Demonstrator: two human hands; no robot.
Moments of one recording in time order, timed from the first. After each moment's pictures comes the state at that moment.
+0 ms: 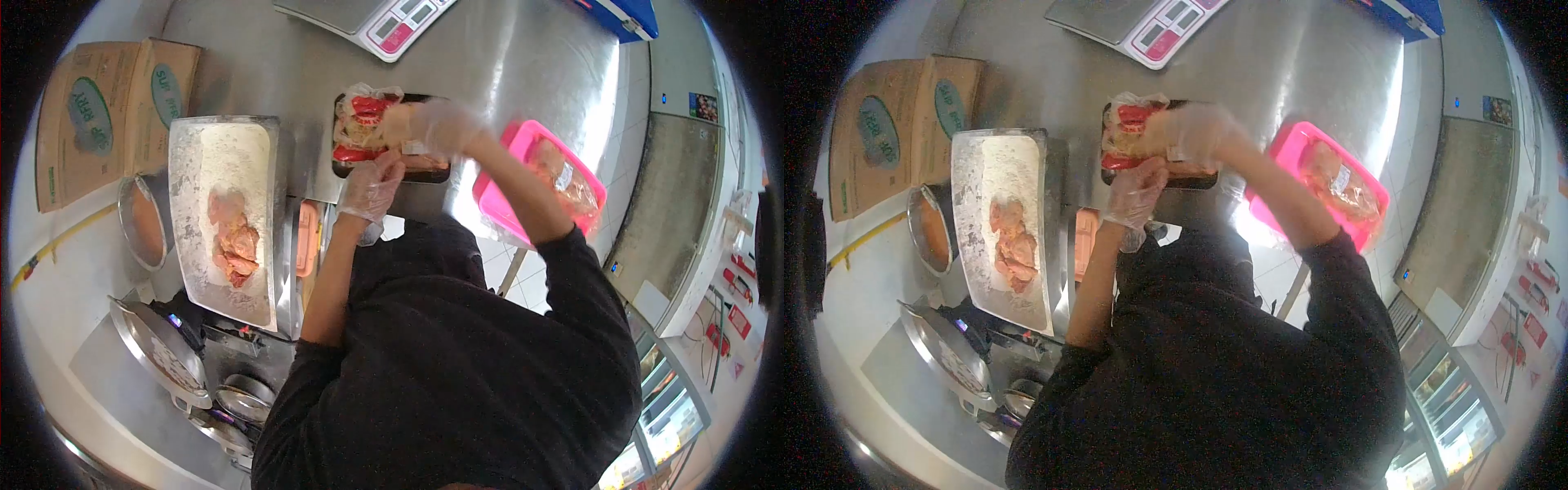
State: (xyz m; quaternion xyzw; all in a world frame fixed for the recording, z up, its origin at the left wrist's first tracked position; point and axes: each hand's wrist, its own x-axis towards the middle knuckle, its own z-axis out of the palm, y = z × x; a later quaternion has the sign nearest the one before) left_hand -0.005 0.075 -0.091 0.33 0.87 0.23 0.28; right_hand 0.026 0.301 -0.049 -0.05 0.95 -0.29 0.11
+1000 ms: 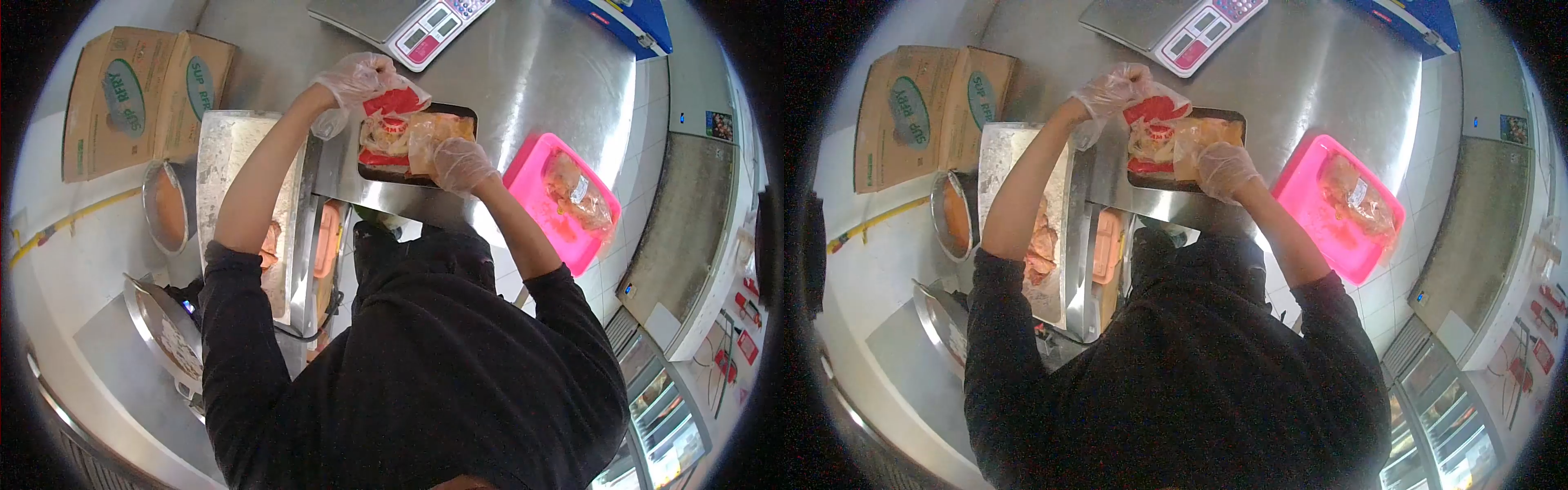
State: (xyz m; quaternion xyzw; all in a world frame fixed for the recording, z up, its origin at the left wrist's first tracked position) left_hand -0.200 0.139 -0.017 0.50 0.74 0.28 0.35; right_hand 0.058 0.255 -0.073 0.01 0.97 -0.16 0.20
